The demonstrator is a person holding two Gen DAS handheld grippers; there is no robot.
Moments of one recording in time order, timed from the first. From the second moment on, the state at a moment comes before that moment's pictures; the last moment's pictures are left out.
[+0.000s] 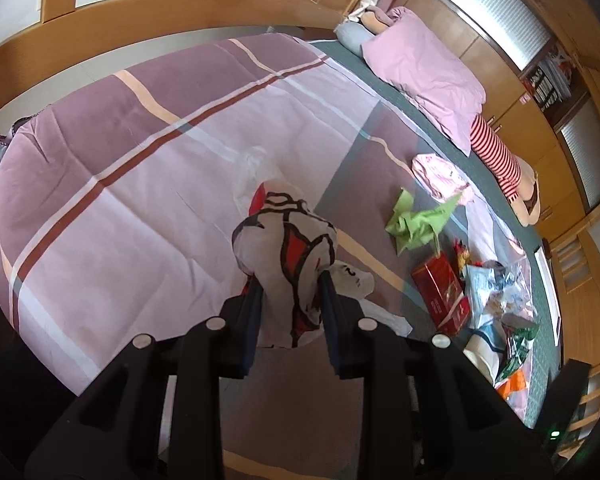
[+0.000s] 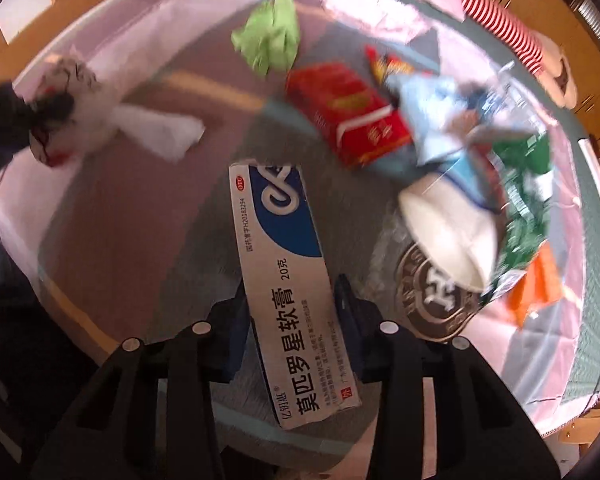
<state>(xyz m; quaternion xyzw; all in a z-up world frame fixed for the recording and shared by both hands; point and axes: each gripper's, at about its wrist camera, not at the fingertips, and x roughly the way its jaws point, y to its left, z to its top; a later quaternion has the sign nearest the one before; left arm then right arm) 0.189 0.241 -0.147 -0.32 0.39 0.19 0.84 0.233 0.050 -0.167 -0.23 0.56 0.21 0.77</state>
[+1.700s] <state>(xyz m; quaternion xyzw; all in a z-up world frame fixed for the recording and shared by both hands) 0.042 0.047 -0.047 -0.18 0.26 -0.09 0.94 0.048 -0.226 -0.073 -0.04 0.50 0.08 0.86</state>
